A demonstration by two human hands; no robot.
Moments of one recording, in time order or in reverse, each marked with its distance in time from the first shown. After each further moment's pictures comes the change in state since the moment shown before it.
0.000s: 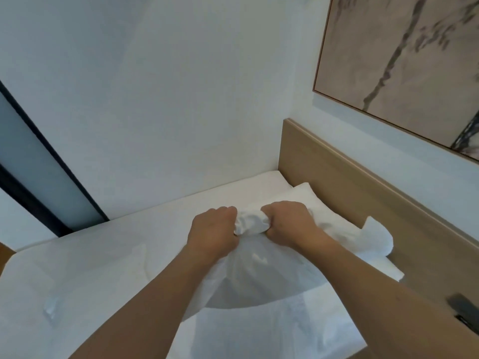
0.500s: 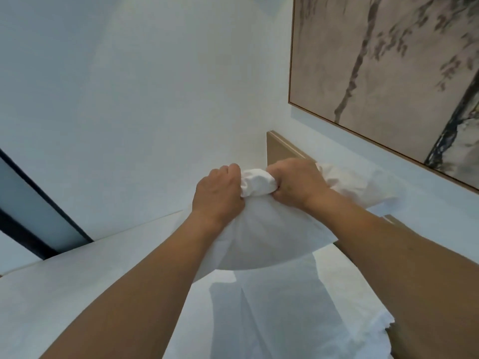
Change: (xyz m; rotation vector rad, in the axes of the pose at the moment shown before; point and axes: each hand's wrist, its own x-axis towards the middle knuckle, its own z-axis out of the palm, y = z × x) left_hand 0.165 0.173 -0.044 0.050 0.320 -0.006; right_hand 0.050 0.224 -0.092 -0.132 0.345 -0.142
